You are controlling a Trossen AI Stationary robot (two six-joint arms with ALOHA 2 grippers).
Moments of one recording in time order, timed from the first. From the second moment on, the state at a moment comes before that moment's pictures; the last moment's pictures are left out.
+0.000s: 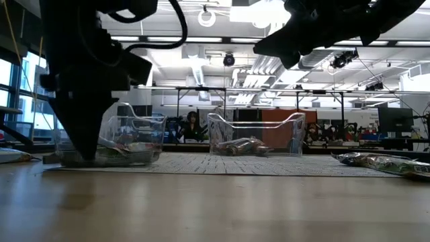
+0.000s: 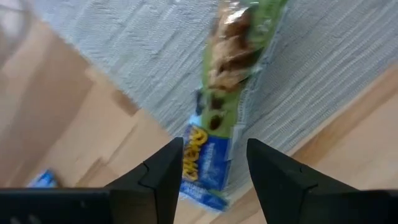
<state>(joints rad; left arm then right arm) -0.45 1.82 1.17 -0.94 -0.24 -1.18 -0.08 1.20 0.57 0.40 -0.09 0.00</state>
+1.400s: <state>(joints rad) -0.31 1.82 1.51 -0.77 -0.35 -0.72 0.08 1.22 0.57 0.37 -0.19 -0.53</state>
